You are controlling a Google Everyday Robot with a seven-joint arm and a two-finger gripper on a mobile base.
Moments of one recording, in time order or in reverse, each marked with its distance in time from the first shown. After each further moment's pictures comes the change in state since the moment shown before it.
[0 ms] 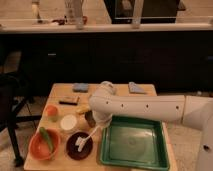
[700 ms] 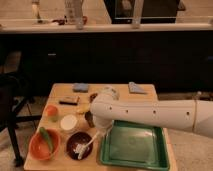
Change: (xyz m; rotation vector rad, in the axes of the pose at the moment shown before) arm -0.009 0.036 -0.014 0.002 -0.019 -0.027
